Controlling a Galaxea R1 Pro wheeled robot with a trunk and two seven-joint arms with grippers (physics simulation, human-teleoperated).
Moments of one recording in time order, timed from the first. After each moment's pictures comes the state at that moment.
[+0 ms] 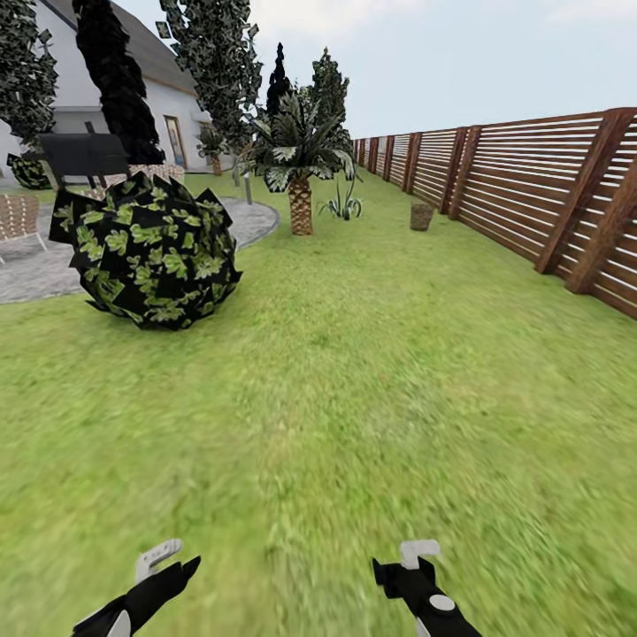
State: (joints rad) left arm -0.38 0.10 0.37 -0.47 0.15 0.13 -0.31; right arm -0.41 0.08 0.02 -0.40 0.04 -0.07 0.00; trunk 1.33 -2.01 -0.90
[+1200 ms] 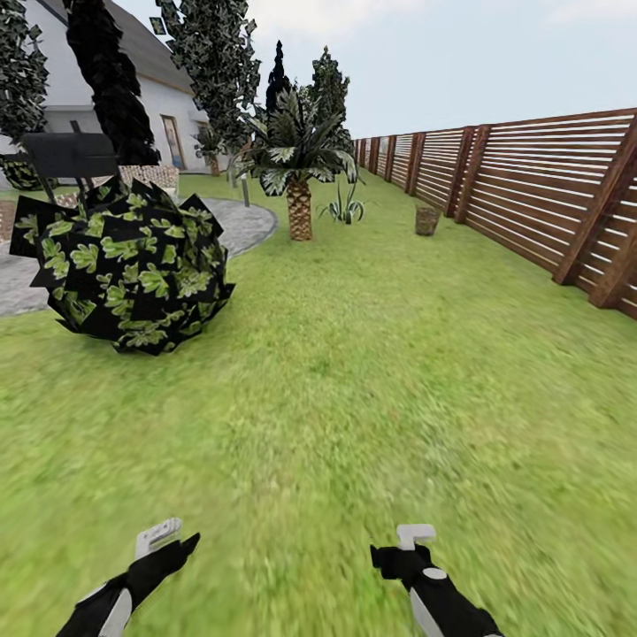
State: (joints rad) left arm -0.39 0.10 0.37 -0.57 0.15 0.14 -0.31; right arm -0.48 0.09 0.01 -0.38 0.03 0.03 -0.01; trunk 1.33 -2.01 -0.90
